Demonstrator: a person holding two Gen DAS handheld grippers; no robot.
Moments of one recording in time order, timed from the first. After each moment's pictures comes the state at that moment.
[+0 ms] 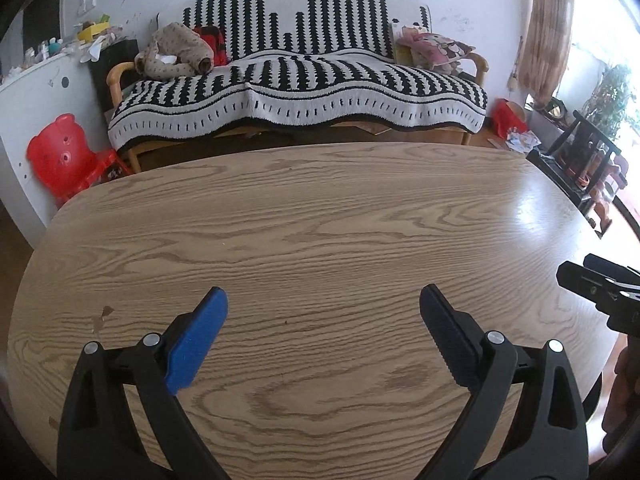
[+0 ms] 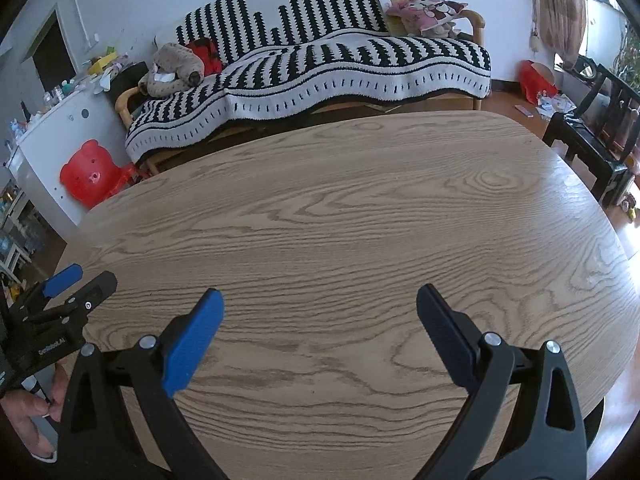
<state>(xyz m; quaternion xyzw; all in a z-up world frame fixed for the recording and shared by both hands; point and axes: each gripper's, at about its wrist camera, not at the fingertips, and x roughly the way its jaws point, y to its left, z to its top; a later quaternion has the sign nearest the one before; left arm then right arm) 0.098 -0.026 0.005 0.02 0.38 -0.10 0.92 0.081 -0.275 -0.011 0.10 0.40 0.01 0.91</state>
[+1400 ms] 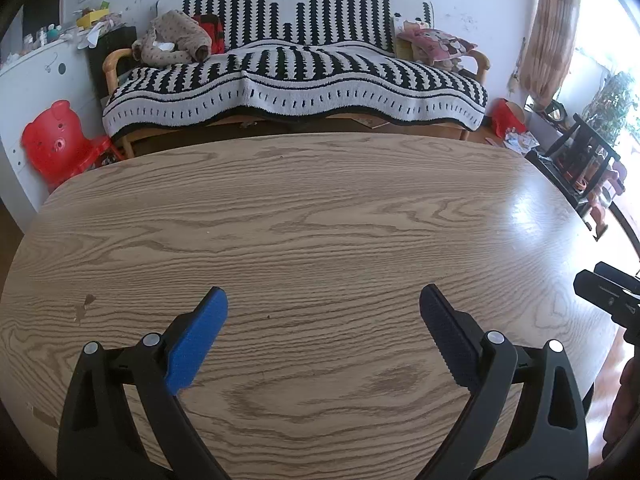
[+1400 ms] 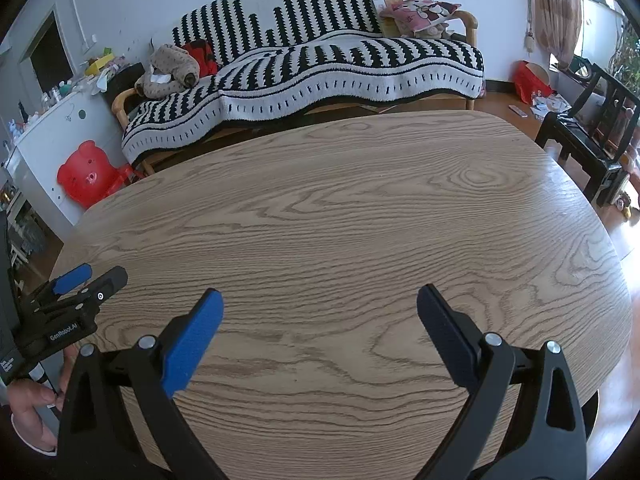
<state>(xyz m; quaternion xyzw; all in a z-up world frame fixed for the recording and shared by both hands) 0.101 -0.032 -0.005 0.01 0.40 -0.10 0.91 0.067 -0.290 -0.006 0.10 0.40 0.00 0.91</state>
